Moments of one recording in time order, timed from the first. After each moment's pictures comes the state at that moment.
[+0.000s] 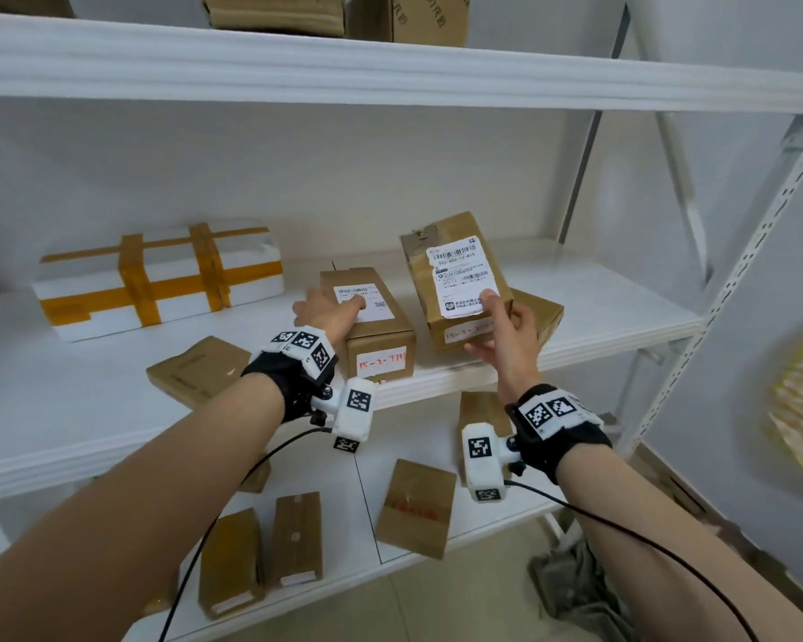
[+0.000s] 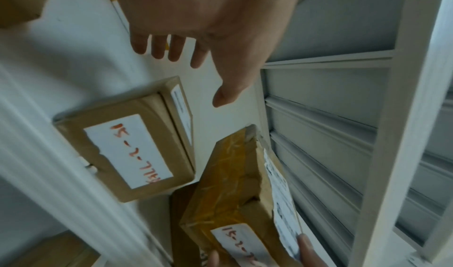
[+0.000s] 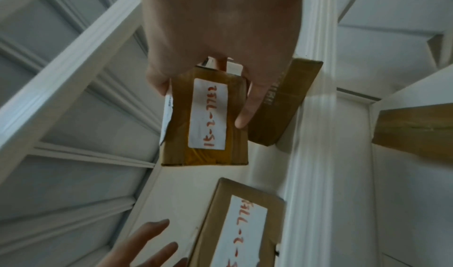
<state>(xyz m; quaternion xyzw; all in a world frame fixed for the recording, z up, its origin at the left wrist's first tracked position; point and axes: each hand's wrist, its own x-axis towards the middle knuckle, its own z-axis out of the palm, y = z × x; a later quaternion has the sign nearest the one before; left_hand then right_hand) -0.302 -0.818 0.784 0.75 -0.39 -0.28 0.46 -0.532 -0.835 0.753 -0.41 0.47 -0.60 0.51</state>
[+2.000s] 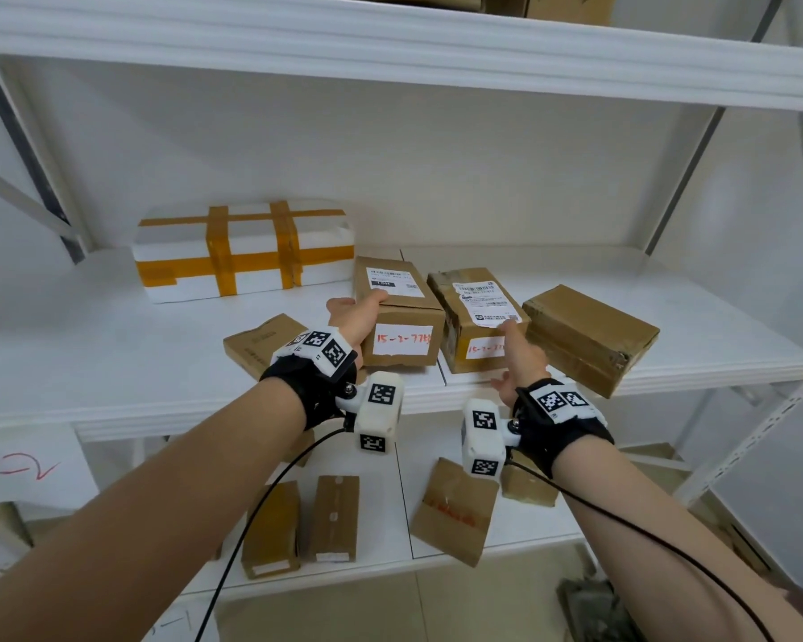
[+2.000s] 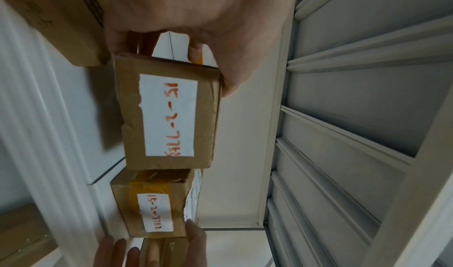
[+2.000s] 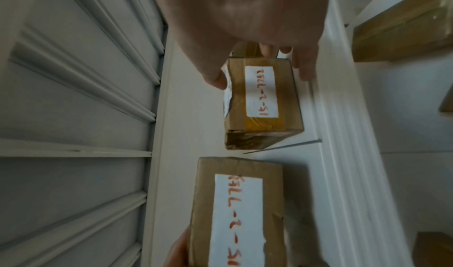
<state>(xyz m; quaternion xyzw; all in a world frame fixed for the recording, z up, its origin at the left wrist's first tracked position) -0.253 -0.791 0.782 0.66 -0.21 -0.45 0.56 -0.456 -0.887 0.710 -0.31 0.62 -0.44 0.57</state>
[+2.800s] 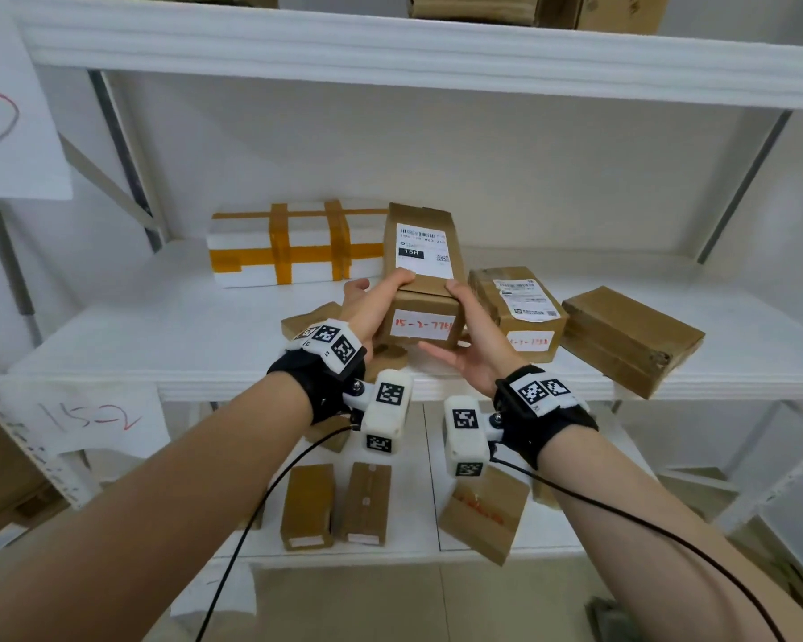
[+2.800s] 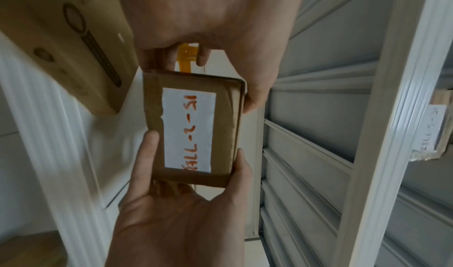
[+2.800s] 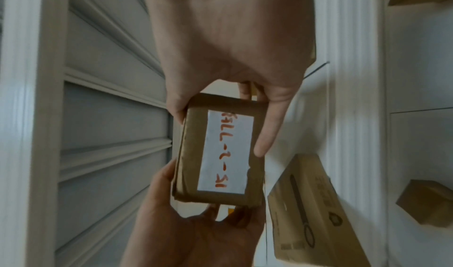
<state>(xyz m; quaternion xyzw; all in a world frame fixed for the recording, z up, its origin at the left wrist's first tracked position) -0.233 -0.739 0.787 0.63 -0.25 -0.42 0.60 -0.388 -0.766 0.787 -0.47 0.35 -0.35 0.73</state>
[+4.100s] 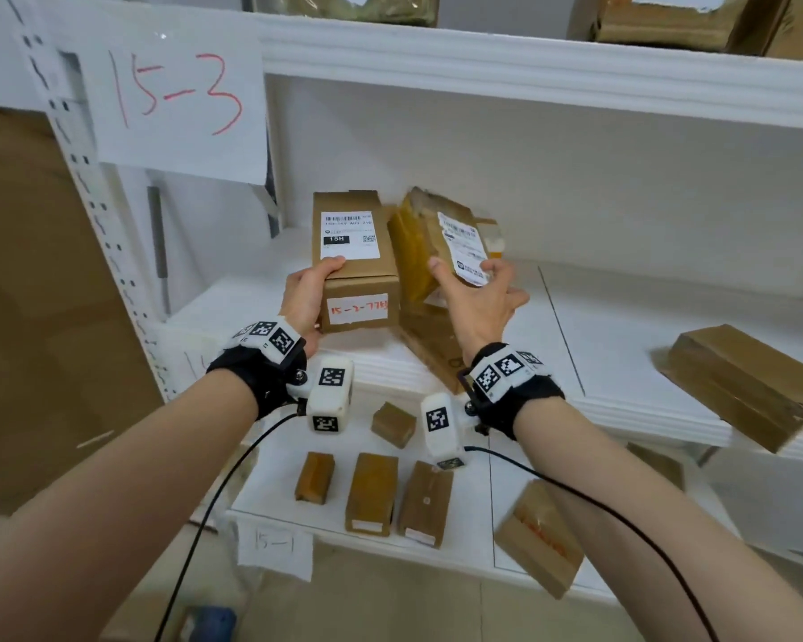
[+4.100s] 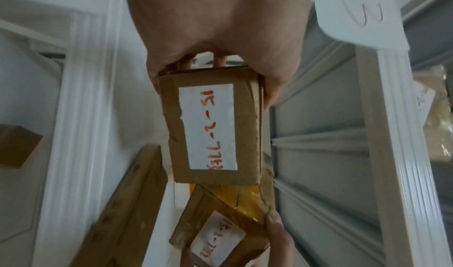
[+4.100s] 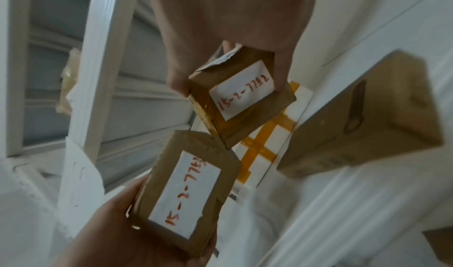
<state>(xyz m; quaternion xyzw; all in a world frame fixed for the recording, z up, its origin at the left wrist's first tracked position) -0.066 -0.605 0.775 0.61 -0.17 -0.32 0.71 -0.239 -0.721 0.786 -0.63 0.44 -0.47 0.44</state>
